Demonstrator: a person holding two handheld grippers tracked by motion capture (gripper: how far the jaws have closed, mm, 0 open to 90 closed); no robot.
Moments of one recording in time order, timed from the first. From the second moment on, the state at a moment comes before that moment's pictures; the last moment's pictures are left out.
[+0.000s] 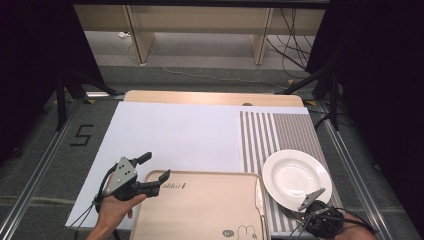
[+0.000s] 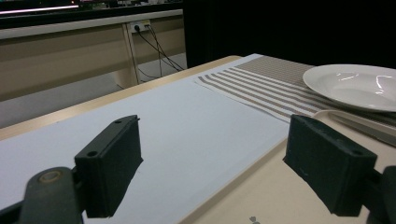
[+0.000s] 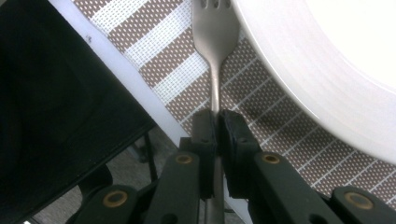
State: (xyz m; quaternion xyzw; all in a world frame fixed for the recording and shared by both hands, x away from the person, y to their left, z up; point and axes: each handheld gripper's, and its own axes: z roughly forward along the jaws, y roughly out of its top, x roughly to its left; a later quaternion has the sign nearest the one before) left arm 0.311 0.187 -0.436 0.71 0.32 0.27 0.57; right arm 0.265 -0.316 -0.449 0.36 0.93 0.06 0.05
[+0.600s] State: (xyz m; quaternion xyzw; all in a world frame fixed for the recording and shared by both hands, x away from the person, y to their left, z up) left arm 0.311 0.187 -0.436 0.71 0.32 0.27 0.57; right arm 0.263 -0.309 -0.446 0.34 0.94 0.06 0.04
